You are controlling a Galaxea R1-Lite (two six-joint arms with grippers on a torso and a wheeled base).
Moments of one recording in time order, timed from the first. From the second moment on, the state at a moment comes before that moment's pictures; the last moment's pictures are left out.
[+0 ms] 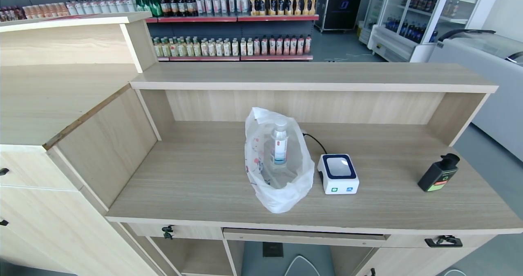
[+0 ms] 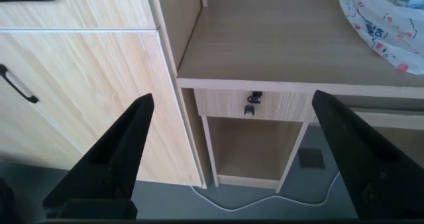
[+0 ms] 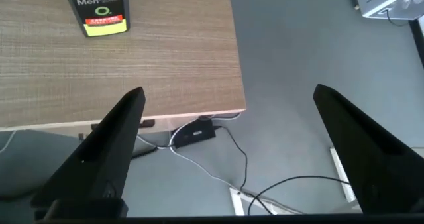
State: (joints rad) left arm 0.00 0.00 0.00 0.04 0.08 0.07; right arm -0.85 1.58 -0.68 -0.43 0.43 -0.63
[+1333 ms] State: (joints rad) left arm 0.00 0.00 0.00 0.03 0.08 0.07; right arm -0.72 1.96 -0.80 -0.71 0.56 -0.55
